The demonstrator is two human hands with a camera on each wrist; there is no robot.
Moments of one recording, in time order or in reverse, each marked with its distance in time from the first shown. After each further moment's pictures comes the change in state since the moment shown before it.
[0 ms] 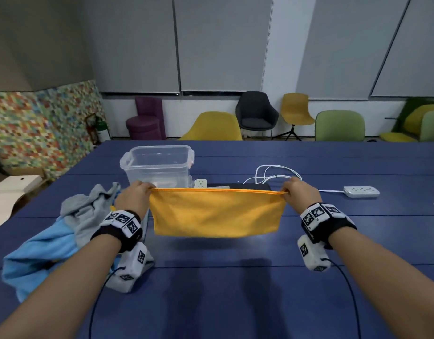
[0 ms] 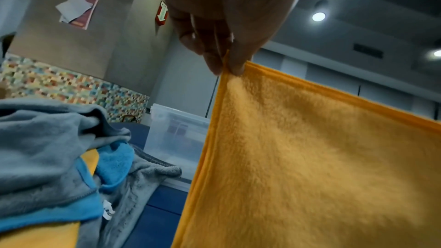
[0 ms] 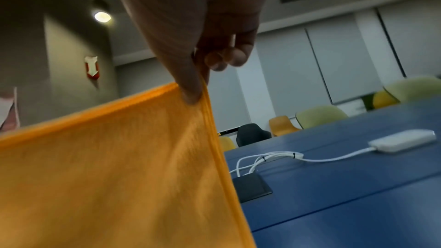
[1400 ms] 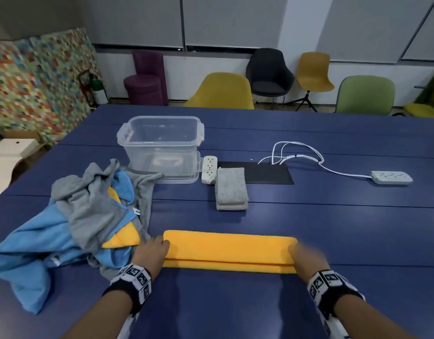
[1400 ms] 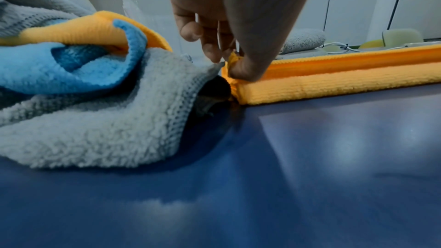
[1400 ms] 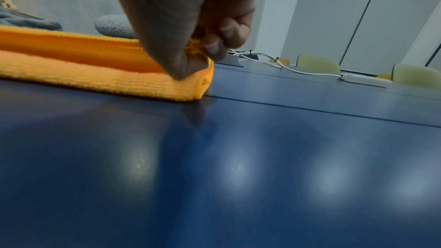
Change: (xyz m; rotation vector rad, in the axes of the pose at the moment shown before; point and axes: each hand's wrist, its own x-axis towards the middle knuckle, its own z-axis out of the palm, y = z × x) left_hand -0.071 -0.068 0.140 0.467 -0.533 0.299; right_hand -0.072 0.008 0.154 -0.527 -0.548 -0.105
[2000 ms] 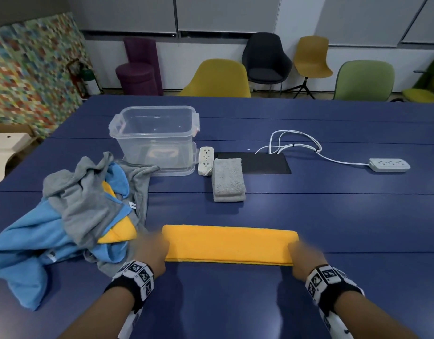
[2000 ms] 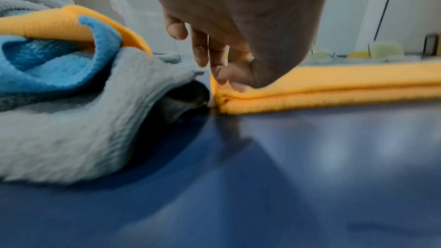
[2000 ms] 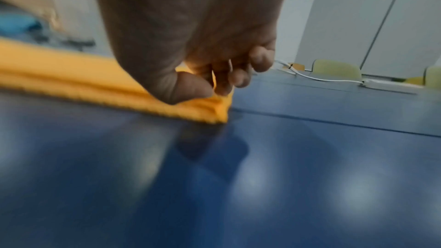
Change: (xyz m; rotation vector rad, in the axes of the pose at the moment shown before) left_hand -0.010 0.017 -0.016 0.120 -0.044 0.002; right_hand -0.011 -0.006 0.000 0.075 -0.113 -0.005
